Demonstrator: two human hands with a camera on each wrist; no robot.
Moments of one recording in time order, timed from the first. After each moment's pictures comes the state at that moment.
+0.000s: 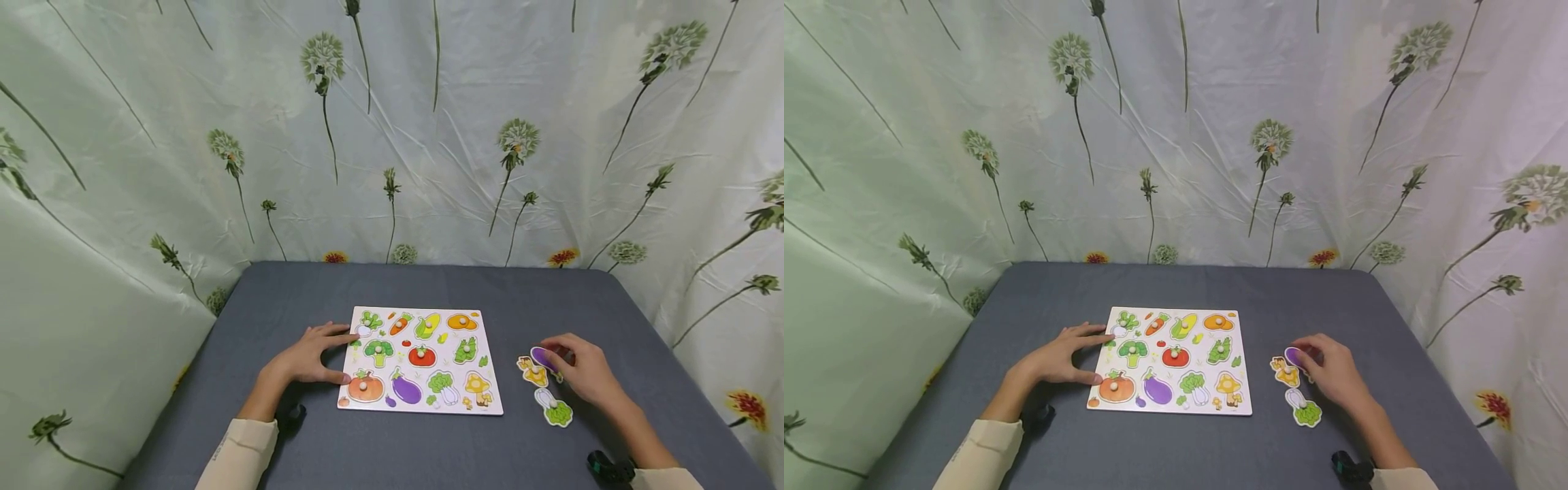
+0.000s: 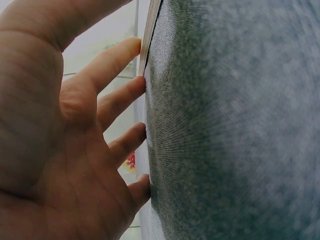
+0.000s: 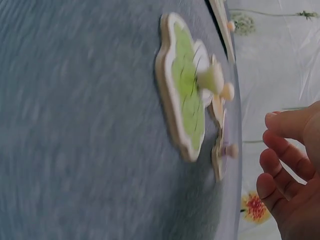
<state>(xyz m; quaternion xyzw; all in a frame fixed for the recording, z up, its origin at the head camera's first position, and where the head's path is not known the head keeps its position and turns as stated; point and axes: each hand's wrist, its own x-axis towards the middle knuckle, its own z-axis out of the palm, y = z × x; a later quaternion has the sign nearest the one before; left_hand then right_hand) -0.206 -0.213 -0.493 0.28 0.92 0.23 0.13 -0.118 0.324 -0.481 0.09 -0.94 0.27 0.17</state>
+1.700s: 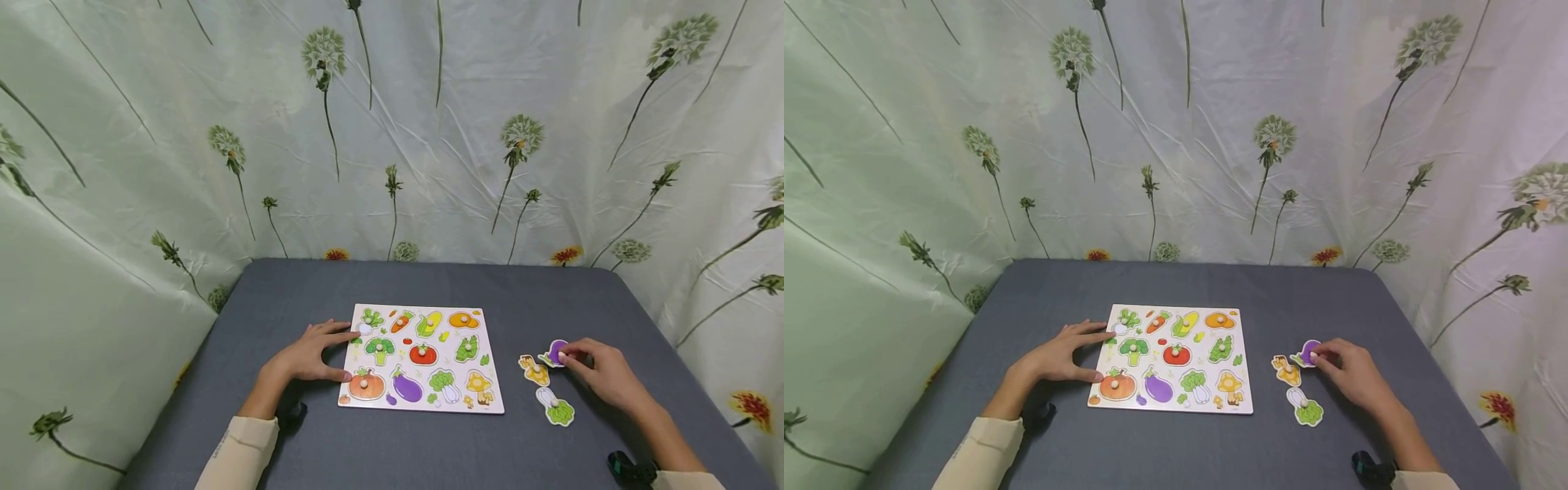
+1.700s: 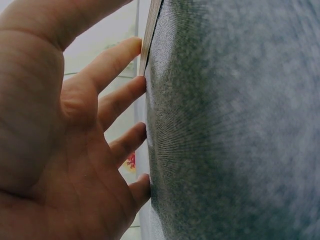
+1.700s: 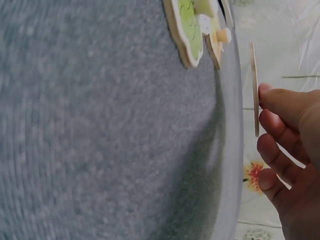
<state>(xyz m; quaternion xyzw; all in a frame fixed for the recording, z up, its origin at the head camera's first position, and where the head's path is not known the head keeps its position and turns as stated) -0.207 -0.214 -0.494 0.28 0.92 0.23 0.13 -0.118 0.359 -0.484 0.10 -0.96 0.24 0.14</state>
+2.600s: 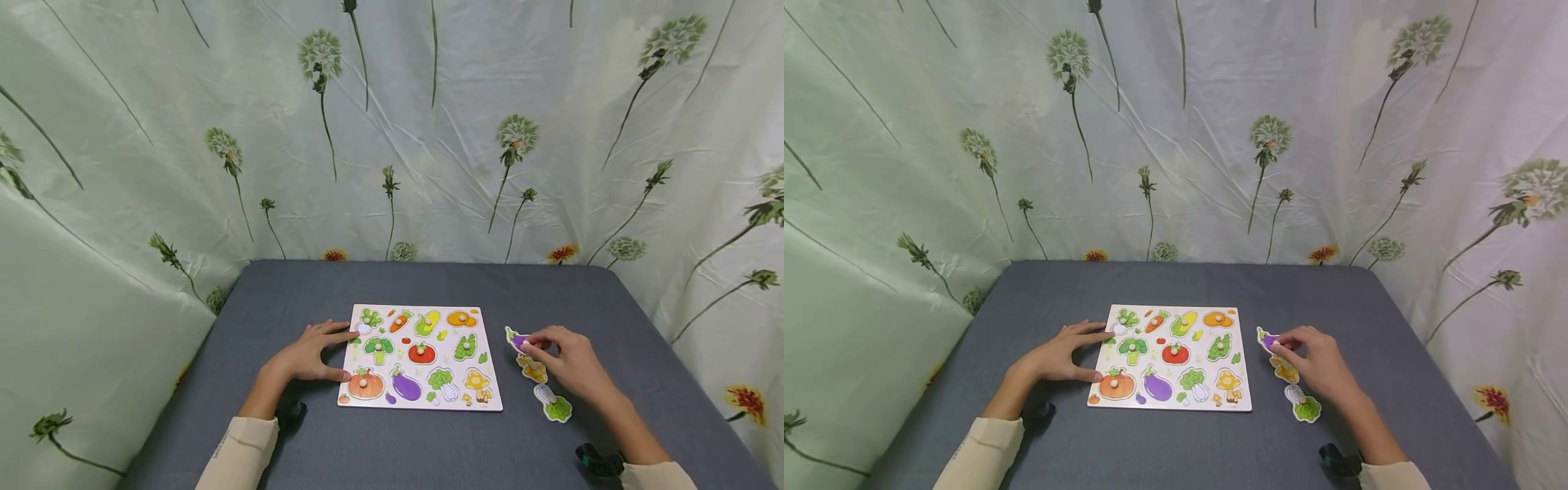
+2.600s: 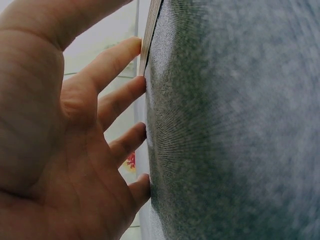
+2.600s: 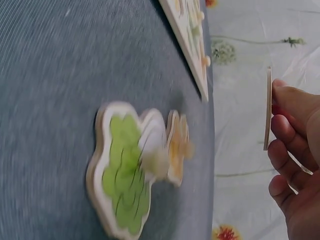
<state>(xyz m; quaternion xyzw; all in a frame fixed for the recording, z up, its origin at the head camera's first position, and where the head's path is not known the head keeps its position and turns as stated) -0.207 -0.212 -0.493 0.27 0.93 0.23 0.14 -0.120 0.295 -0.461 0.11 -0.94 0.26 0.18</state>
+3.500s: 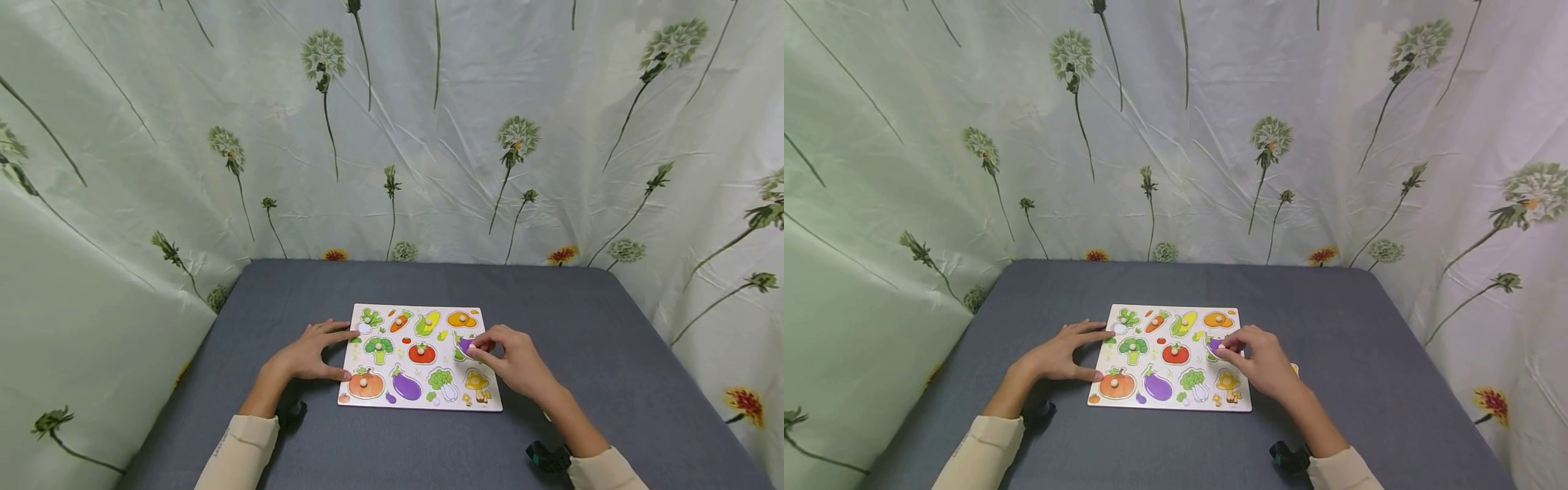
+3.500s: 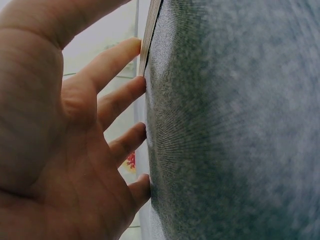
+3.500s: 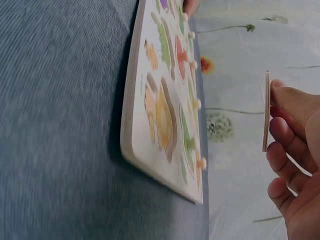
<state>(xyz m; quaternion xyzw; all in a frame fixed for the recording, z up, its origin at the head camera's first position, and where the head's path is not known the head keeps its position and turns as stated) -0.207 -0.212 -0.495 0.27 0.93 0.23 0.13 -0.131 0.214 -0.459 0.17 -0.92 0.33 0.12</state>
